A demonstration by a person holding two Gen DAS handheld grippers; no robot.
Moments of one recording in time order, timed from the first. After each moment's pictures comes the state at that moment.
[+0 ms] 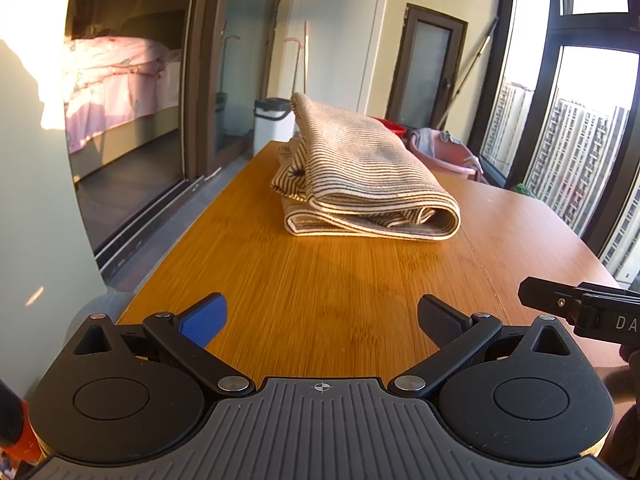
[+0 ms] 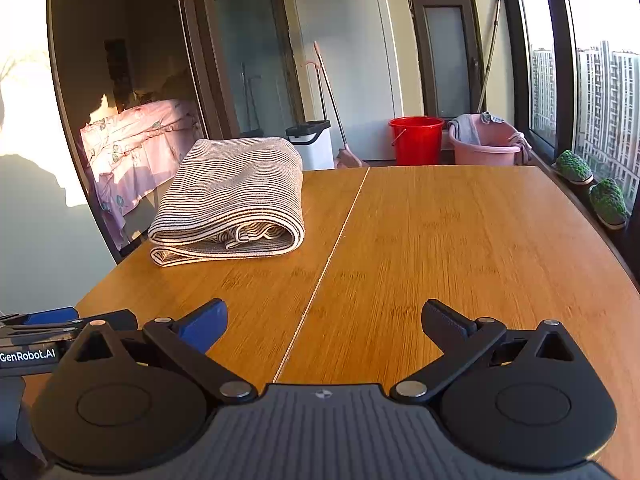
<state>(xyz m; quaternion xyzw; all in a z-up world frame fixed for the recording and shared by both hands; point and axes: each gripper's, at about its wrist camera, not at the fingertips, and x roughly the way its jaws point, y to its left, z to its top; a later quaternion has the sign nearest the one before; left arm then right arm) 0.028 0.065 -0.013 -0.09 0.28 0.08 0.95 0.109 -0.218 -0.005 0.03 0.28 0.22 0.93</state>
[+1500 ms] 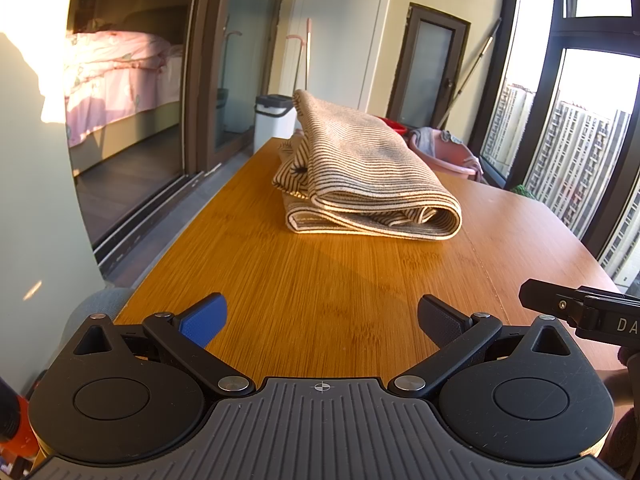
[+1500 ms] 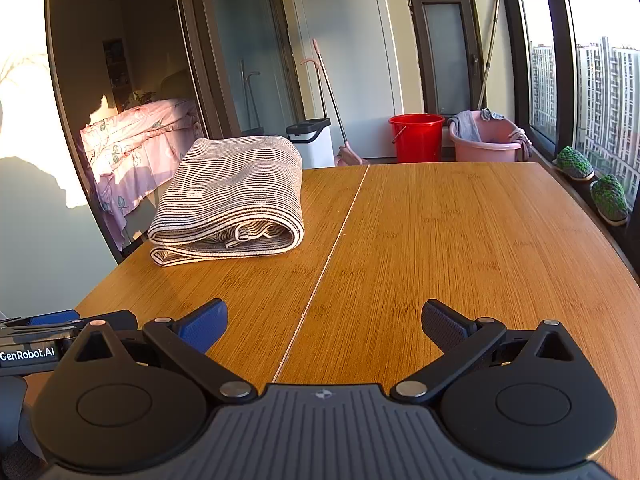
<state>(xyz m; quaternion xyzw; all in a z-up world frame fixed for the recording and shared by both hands) 0.030 0.067 -0.014 -0.10 0.28 0.08 0.95 0.110 -0.217 -0.006 0.03 0.28 0.22 0.93</state>
